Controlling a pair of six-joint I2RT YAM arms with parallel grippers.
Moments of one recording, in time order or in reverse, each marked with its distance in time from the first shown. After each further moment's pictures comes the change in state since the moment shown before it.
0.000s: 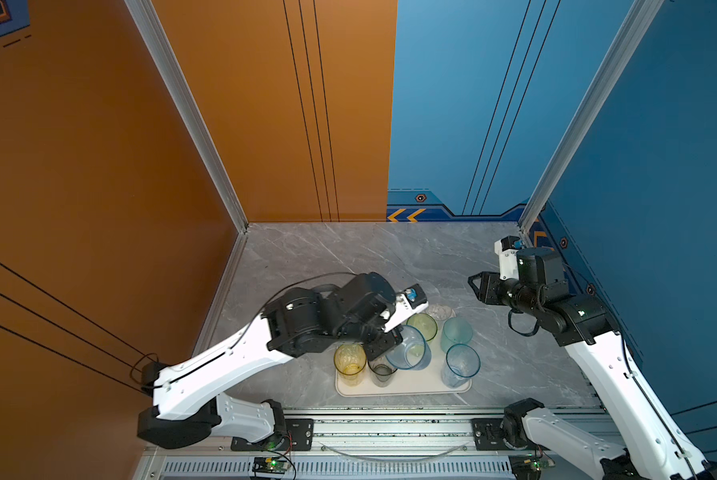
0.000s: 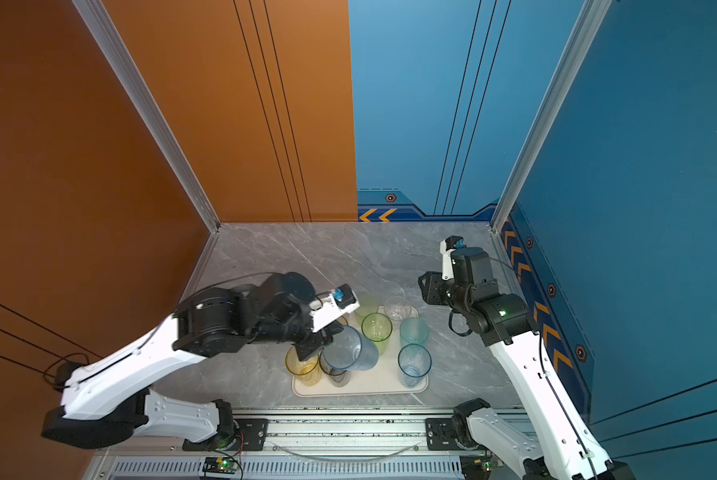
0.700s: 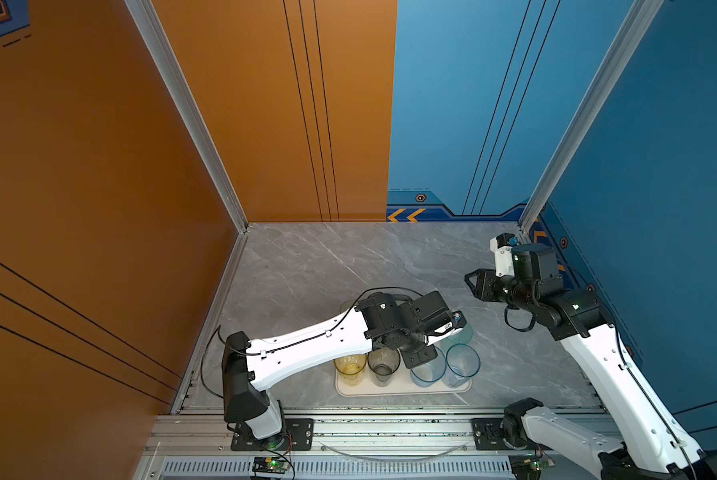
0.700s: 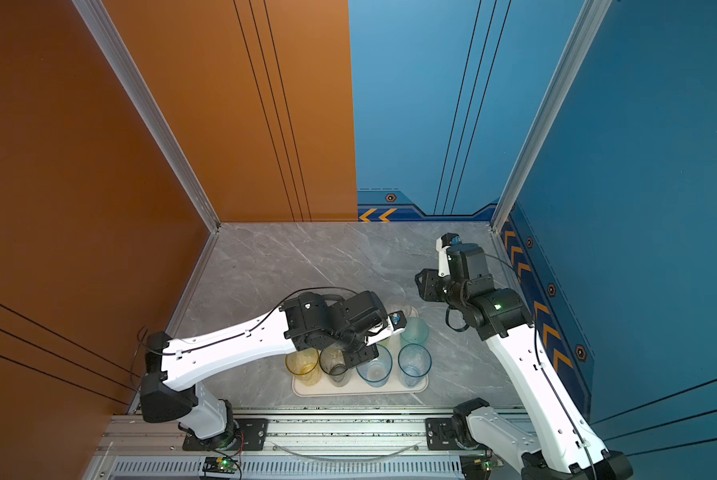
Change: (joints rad) left arm -0.029 0.288 -0.019 0.062 0.001 0.034; right arm 0.008 0.032 0.011 0.010 -0.004 0.000
